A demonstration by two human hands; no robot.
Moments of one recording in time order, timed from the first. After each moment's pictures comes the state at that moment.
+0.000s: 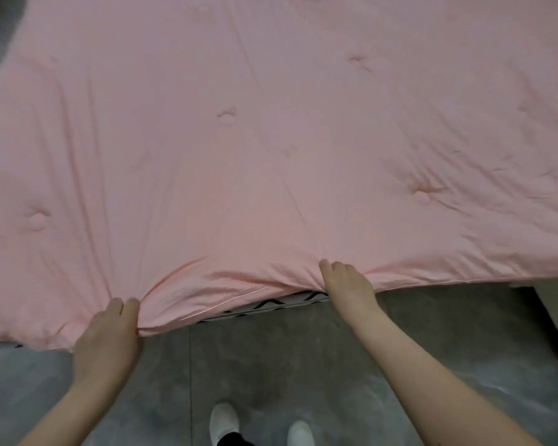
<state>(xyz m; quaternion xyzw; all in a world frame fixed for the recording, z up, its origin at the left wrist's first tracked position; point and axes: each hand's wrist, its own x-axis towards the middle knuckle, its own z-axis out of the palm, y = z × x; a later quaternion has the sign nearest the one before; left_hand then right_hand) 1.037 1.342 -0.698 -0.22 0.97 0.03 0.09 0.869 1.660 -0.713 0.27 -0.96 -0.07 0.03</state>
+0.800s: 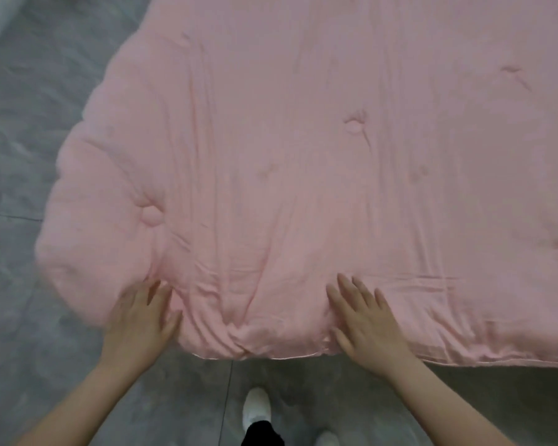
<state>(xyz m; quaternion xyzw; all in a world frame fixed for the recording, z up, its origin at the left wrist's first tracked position) 1.105 1.221 -0.738 -0.28 0.95 0.05 0.13 0.918 1.535 -0.730 0.40 -0.90 -0.06 -0.17</state>
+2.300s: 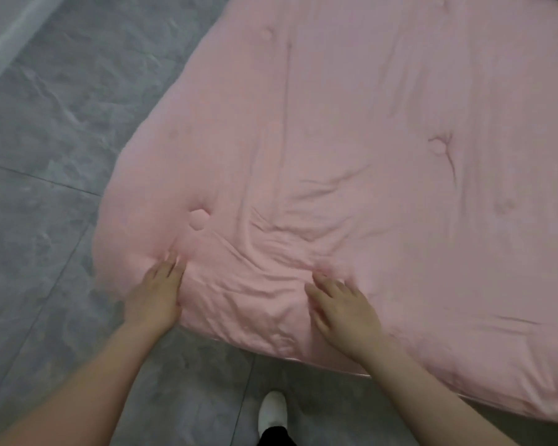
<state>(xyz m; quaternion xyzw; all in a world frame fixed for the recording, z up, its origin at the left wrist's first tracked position) 1.131 1.119 -0.772 -0.32 0.92 0.09 0.21 0.940 1.389 -0.737 0.48 -0.85 0.01 -0.24</state>
